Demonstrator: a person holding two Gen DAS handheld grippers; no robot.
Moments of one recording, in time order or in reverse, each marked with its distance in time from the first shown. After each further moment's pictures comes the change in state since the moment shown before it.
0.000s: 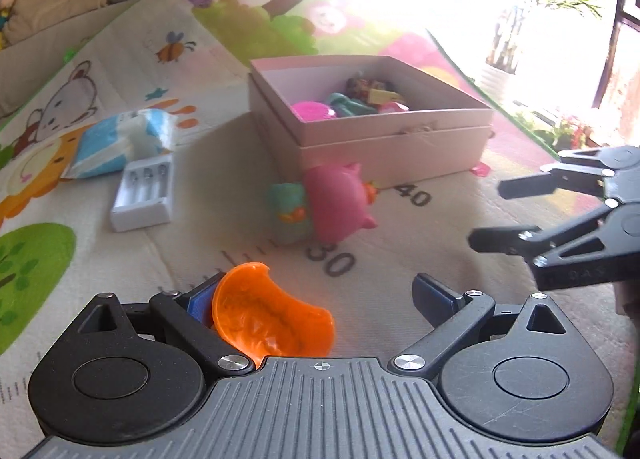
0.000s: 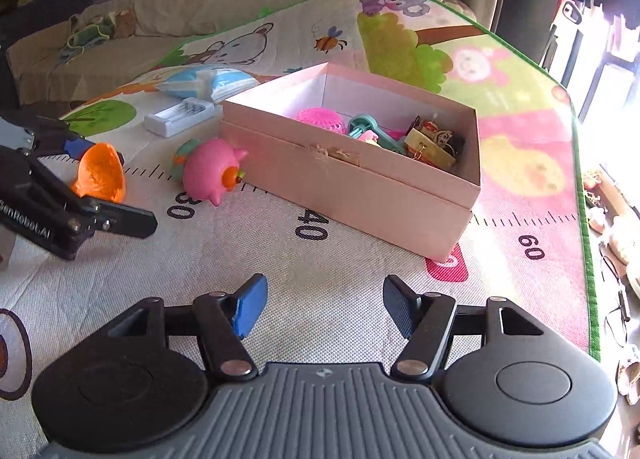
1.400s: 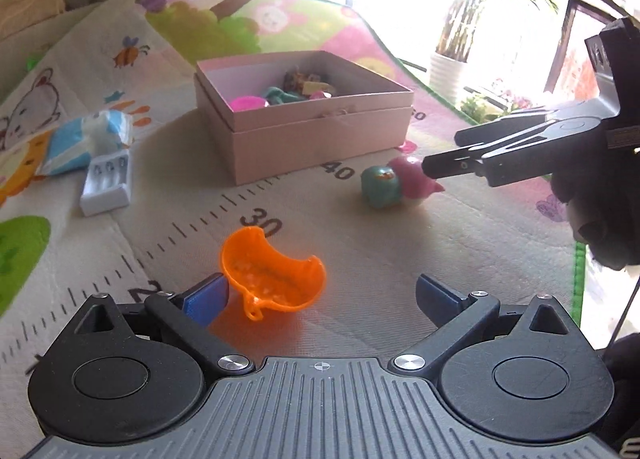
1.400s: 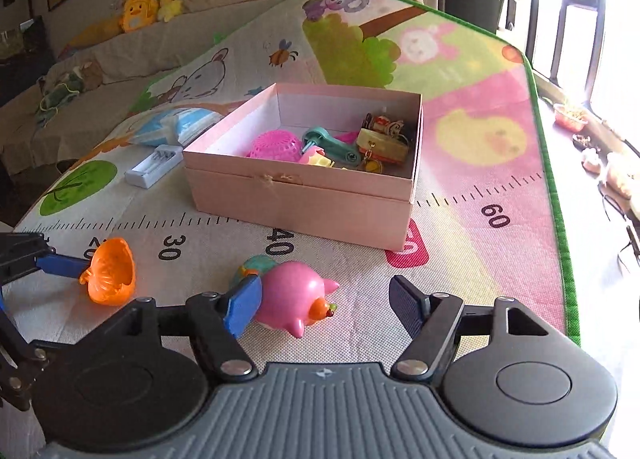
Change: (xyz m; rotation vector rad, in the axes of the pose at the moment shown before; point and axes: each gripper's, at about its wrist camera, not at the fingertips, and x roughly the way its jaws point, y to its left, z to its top) left arm -0.037 -0.024 -0.017 0.079 0.008 -0.067; right arm -0.036 -0.028 0.004 0.159 -0.018 -0.005
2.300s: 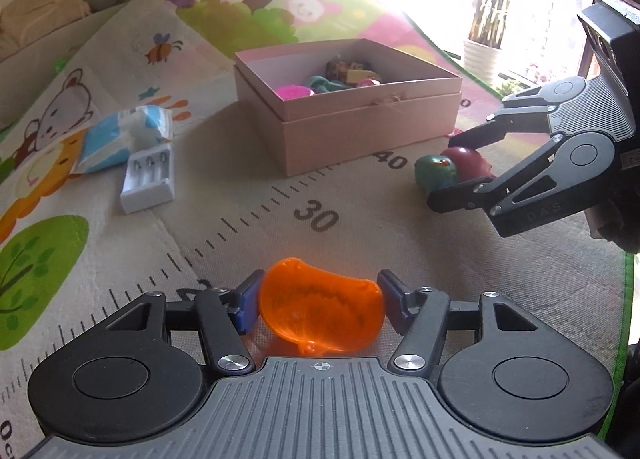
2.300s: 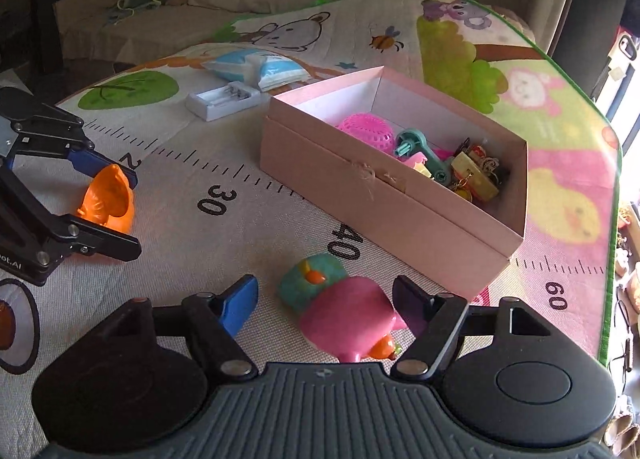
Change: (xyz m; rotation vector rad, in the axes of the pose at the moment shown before) left arm 0.009 0.016 0.002 -0.023 0.037 0.095; right arm 0.044 0.042 0.006 -0.315 0.084 0.091
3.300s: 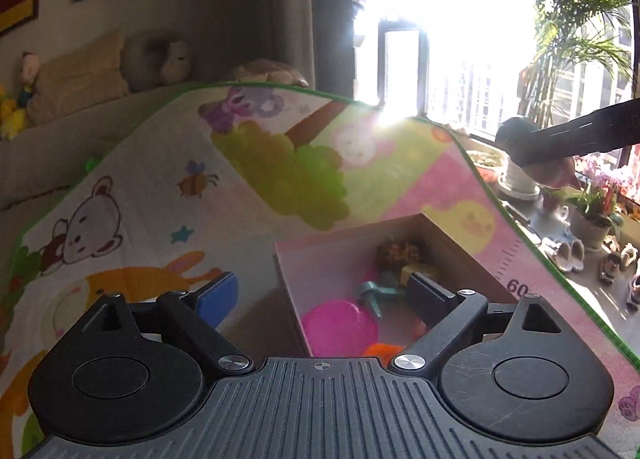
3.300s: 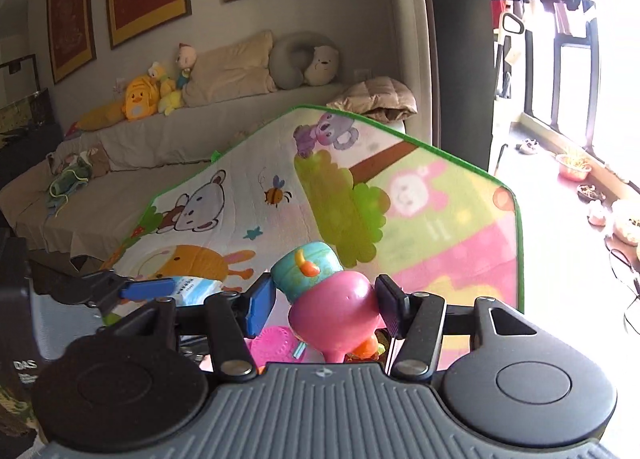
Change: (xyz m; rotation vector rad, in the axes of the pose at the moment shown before) left arm 0.013 0.027 0.142 -0.077 -0.245 0.130; right arm -0.084 -0.132 0.120 0.394 -0.233 -0.066
